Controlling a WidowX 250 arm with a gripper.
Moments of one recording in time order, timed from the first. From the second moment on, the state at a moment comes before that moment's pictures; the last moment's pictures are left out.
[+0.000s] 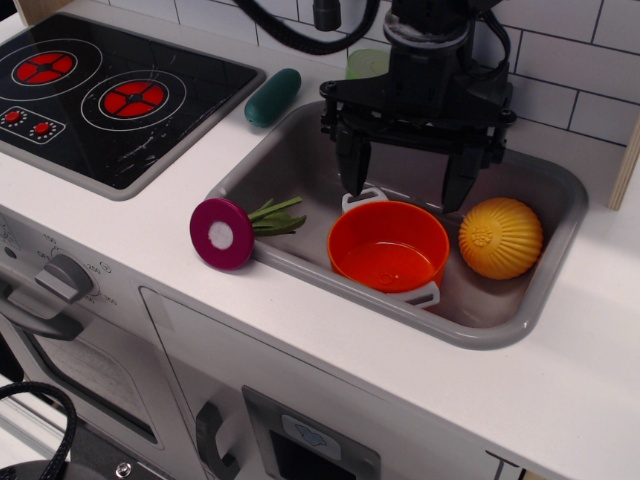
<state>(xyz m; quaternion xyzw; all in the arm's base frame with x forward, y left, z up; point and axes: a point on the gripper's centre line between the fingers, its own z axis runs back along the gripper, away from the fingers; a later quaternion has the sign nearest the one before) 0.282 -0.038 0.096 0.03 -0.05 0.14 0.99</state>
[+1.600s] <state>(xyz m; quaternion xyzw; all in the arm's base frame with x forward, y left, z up) 0.280 0.058 0.067 -0.01 0.07 0.03 1.00</state>
